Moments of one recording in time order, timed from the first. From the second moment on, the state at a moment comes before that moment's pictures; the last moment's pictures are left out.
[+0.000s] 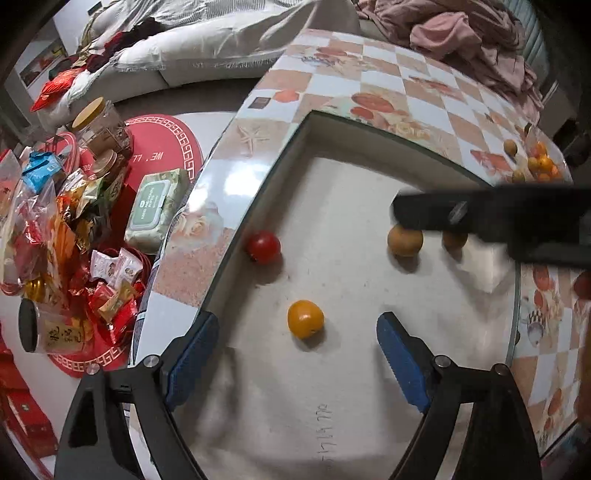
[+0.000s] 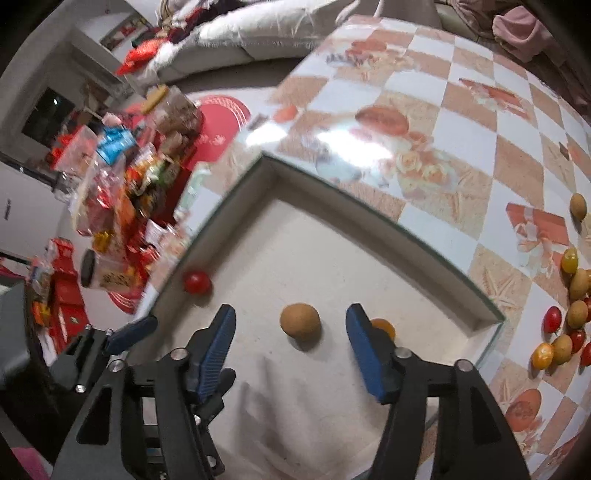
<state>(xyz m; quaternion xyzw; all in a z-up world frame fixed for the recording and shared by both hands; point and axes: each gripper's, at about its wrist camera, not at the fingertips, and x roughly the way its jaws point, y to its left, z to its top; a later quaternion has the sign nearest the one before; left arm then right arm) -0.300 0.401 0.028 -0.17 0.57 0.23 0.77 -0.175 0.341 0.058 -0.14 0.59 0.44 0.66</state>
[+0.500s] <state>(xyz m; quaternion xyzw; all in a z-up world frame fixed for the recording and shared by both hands) -0.258 0.351 0.057 -0.13 0.58 0.17 0.79 -0.135 0.218 0.096 -0.07 0.58 0.35 0.74</state>
